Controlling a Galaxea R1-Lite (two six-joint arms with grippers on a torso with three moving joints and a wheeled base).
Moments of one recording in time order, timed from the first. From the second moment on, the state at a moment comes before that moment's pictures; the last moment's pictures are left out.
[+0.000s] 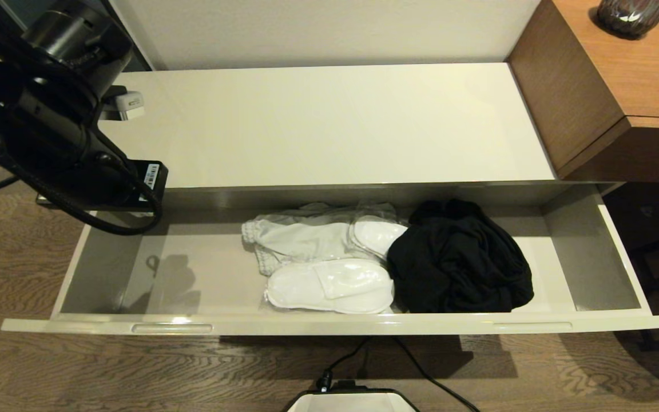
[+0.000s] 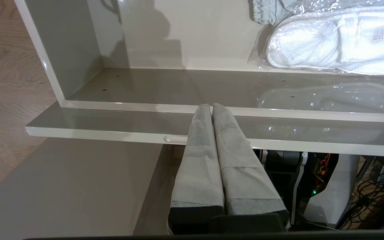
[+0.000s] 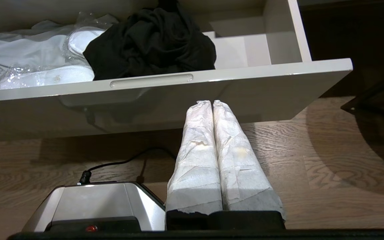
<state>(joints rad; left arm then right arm) -0.37 1.67 -1.87 1.07 0.33 -0.27 0.00 0.00 0.00 -0.03 -0.01 0.06</state>
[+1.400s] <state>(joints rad) -0.39 1.65 -1.92 1.24 0.28 -0.25 0.00 0.00 0.00 -0.03 -0.01 0.06</state>
